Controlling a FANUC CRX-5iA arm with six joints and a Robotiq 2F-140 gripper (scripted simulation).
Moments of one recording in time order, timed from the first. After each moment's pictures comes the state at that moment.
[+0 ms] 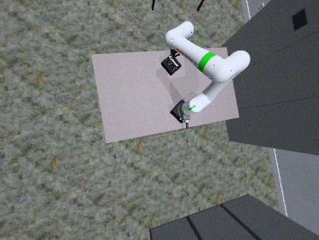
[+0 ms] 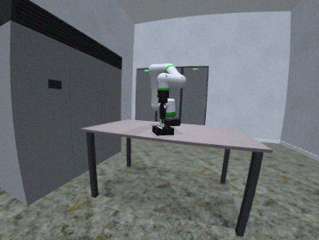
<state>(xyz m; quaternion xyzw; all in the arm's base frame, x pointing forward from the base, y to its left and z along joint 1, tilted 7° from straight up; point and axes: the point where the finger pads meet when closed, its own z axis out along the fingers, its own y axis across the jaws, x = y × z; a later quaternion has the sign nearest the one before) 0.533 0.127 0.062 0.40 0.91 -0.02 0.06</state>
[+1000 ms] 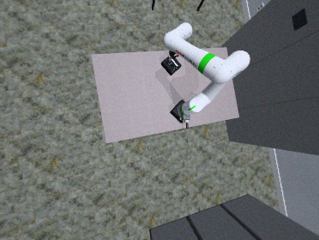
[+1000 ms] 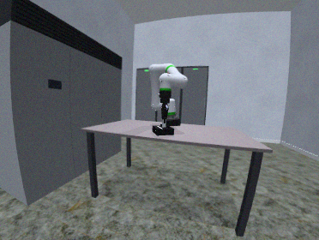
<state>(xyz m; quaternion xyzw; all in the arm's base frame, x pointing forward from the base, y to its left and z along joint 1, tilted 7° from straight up) 0.522 0.140 0.059 0.40 0.91 -0.02 0.06</state>
